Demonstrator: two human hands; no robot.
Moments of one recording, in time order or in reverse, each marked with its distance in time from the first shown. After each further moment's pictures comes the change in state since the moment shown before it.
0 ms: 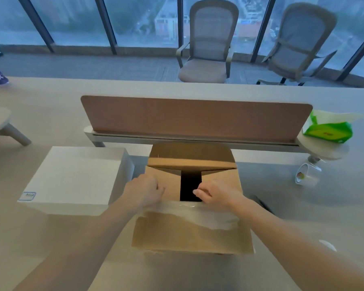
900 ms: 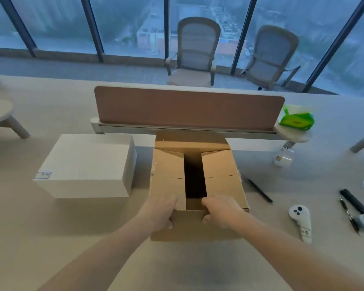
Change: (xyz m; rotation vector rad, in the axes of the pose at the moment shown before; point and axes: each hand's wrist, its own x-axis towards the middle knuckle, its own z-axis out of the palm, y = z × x) left_hand -0.125 -0.014 0.067 0.231 -0.125 0.344; right_hand -0.100 -0.066 0.090 -0.420 -0.107 0.255
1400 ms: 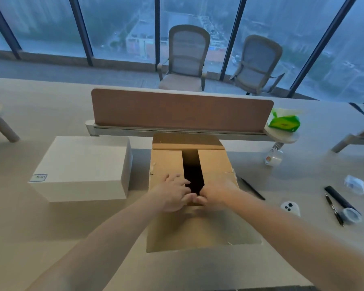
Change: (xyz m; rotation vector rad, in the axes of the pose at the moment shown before) left_hand 0.033 0.006 -0.028 0.027 -0.007 0.244; right_hand 0.006 -0.007 -0.039 -0.247 0.001 -0.017
